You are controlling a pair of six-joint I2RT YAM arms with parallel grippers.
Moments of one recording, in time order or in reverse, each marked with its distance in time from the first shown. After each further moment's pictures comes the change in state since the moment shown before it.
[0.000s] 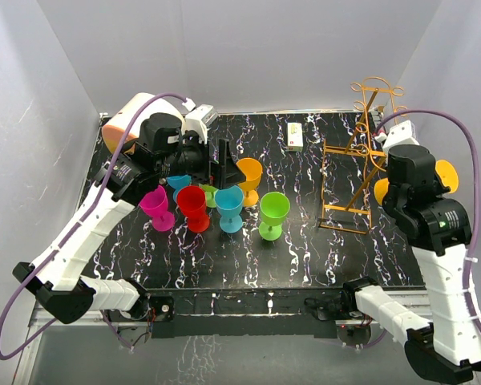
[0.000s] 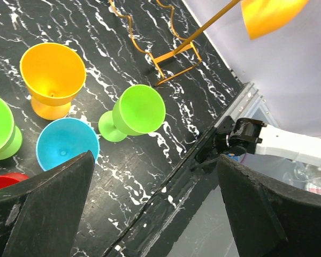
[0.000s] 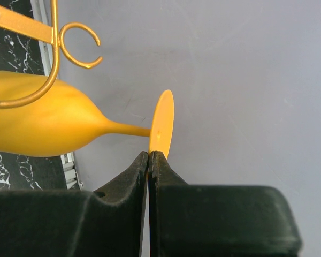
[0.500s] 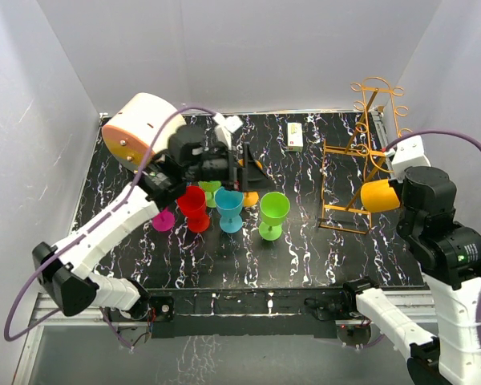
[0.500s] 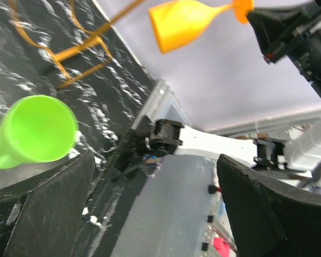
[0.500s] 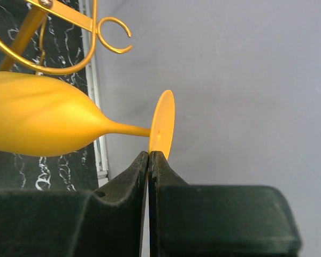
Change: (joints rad) left arm -0.037 0.035 -0.221 0.431 0.266 -0.331; right arm 0.012 -0.131 -0.030 -0.029 -0.165 0.061
